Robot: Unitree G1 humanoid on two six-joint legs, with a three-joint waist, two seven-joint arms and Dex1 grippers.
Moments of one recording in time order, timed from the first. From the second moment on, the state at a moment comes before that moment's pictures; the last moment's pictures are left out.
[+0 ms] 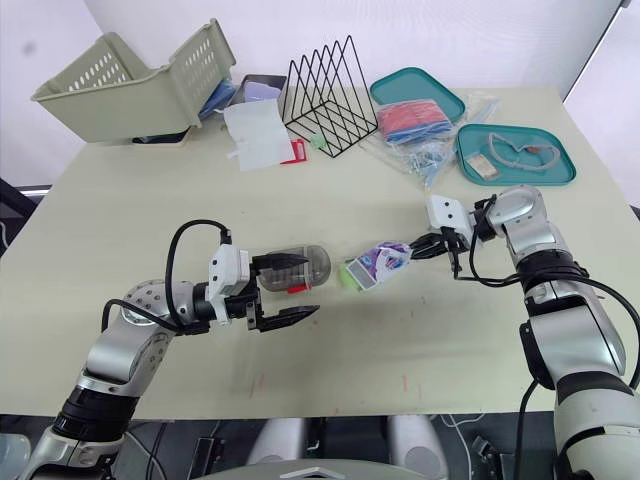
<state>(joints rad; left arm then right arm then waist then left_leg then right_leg) -0.16 0.62 -0.07 -0.23 -0.39 0.19 -1.07 -0.94 -0.57 0.25 0.91 0.02 -0.27 1.57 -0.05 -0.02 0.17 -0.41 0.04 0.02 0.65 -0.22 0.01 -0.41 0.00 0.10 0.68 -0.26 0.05</state>
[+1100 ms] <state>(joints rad) -0.18 0.62 -0.07 -0.17 -0.38 0.17 -1.06 -0.54 -1.00 0.15 0.00 -0.04 0.30 1.33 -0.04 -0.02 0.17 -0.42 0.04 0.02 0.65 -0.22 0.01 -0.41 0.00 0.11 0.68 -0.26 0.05</state>
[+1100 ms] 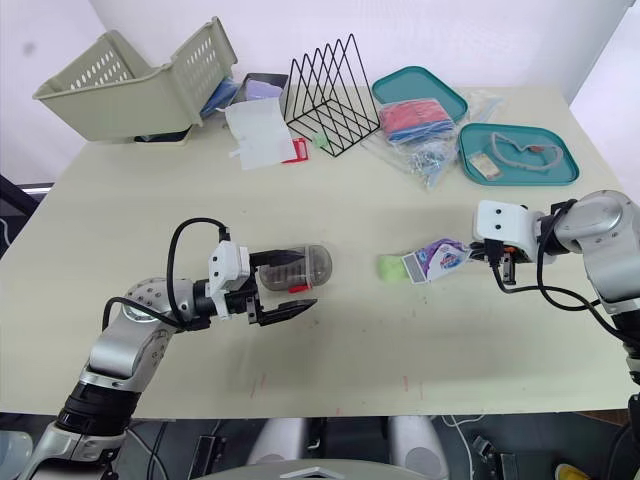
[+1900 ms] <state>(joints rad) -0.21 0.60 -0.09 -0.16 -0.40 0.17 -1.17 -0.30 -0.78 -0.35 -0.07 0.19 0.83 0.80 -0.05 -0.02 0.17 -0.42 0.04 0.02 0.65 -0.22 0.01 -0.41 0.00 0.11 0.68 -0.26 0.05</state>
